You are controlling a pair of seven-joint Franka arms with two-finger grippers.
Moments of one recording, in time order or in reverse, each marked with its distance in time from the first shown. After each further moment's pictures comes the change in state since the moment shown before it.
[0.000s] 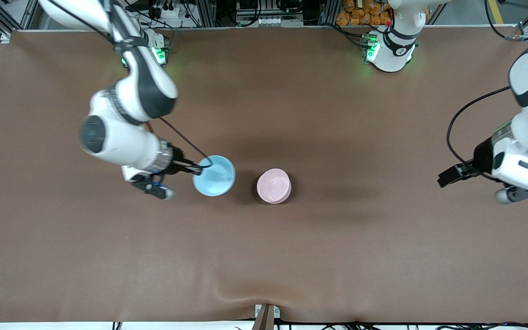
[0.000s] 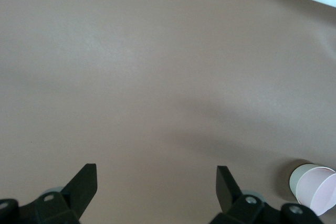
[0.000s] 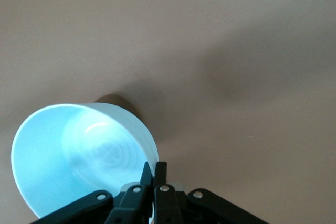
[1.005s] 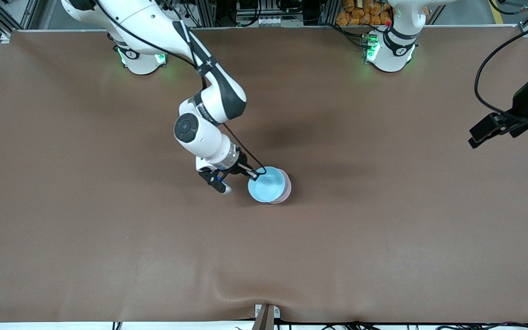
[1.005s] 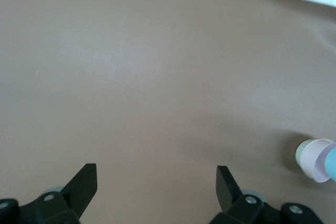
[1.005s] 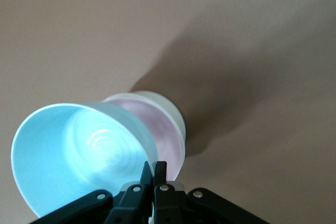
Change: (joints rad) left arm -0.142 -0.171 0.179 0.053 -0.001 -0.212 0.083; right arm 0.222 0.204 0.000 -0.003 0.149 0.416 0.256
